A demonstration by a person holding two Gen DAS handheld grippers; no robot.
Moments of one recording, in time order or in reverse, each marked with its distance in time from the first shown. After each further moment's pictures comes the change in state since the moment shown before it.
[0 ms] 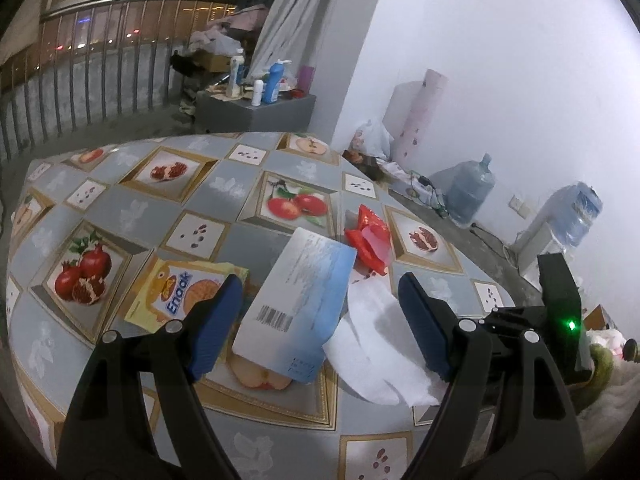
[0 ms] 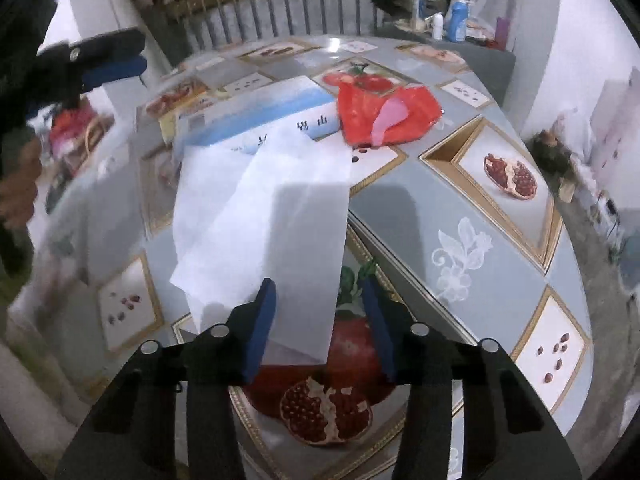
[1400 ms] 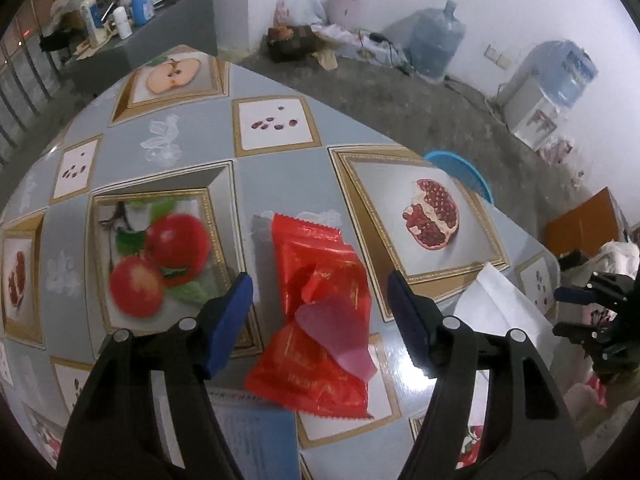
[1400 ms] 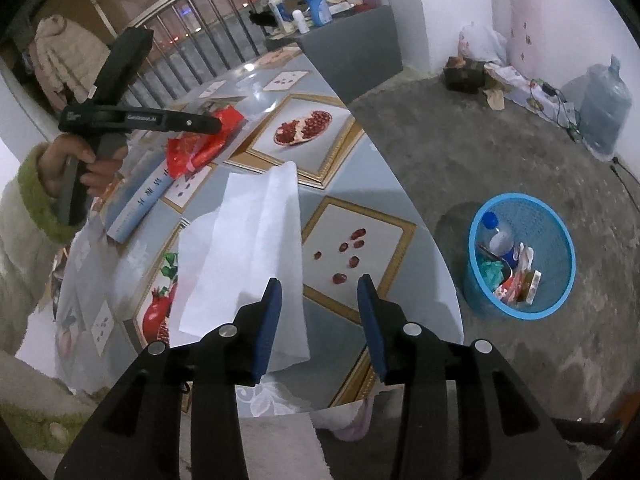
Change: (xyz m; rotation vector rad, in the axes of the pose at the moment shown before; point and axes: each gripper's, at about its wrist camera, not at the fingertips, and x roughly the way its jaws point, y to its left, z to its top) left arm 0.236 -0.089 0.076 0.347 0.544 -0.097; right arm -0.055 -0.136 -0.067 0.478 -0.048 -0.018
